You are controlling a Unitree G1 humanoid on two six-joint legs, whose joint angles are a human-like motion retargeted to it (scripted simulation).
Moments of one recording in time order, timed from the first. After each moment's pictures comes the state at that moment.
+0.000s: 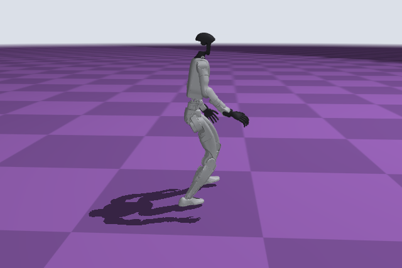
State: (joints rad) left arm 0.15 0.23 -0.12 0.72 -0.14 -0.14 0.38; right arm -0.26 -0.39 0.40 0.75 -0.32 0.05 -0.55; waist -0.08 0.01 0.07; left_leg -0.79 0.25 -0.03 0.92 -0.43 -0.07; right_leg -0.44 0.19 0.33 1.04 -0.64 0.03
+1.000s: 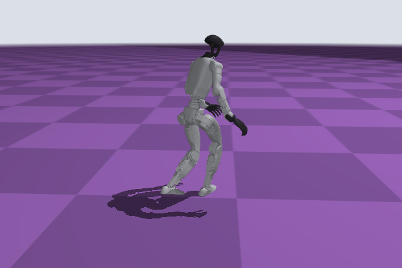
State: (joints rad) left arm -0.15 0.34 -0.25 0.50 0.25 -0.10 0.46; right arm -0.12 -0.43 0.25 0.94 -0.16 0.00 -0.56; waist -0.17 -0.09 0.31; left_leg -0.27 -0.14 0.03 1.05 -0.62 -0.08; right_leg -0.73 0.26 0.16 1.02 -0.37 0.16
